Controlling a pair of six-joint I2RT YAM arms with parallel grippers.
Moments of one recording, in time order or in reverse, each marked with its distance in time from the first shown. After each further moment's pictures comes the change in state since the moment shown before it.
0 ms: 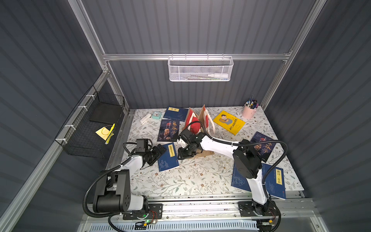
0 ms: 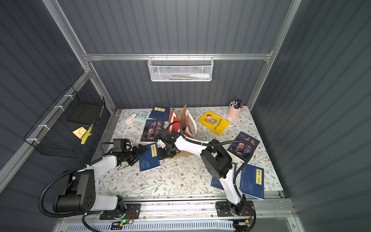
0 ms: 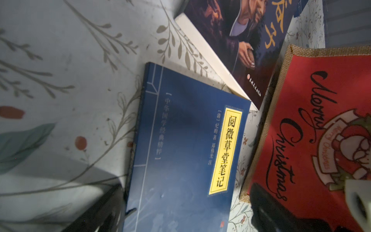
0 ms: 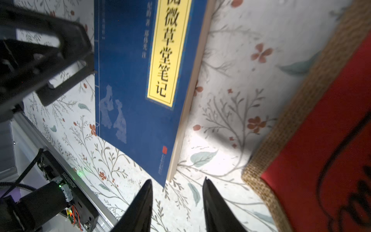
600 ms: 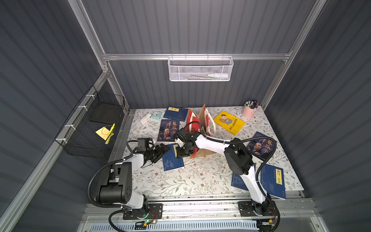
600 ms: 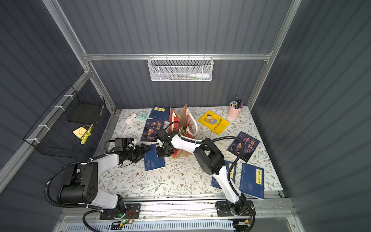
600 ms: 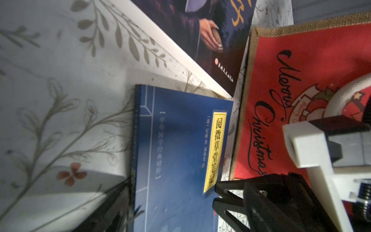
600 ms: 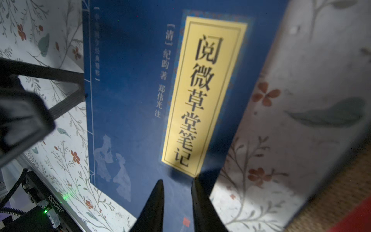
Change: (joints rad) left arm 0.002 0.090 -0.011 0.141 0.199 0.049; right arm 0.000 0.150 0.125 -0.022 -0.003 0.002
